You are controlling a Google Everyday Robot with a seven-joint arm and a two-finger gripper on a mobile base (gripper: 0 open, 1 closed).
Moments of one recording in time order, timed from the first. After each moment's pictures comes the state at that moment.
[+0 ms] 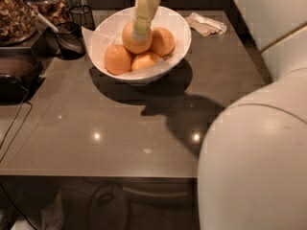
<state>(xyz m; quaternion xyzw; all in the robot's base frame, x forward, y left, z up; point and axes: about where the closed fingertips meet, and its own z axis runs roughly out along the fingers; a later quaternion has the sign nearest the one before) 0.648 0.007 1.022 -0.65 0.73 0.02 0.22</state>
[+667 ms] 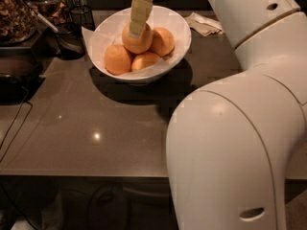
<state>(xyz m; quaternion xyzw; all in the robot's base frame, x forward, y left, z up) 0.682 0.019 1.001 -0.63 0.75 0.02 0.20</state>
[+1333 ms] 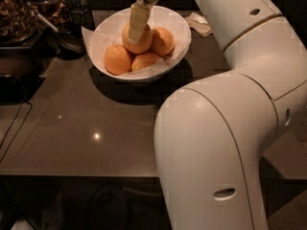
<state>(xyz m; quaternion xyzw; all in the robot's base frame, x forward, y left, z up) 0.698 0.023 0.975 -0.63 0.76 0.03 0.18</state>
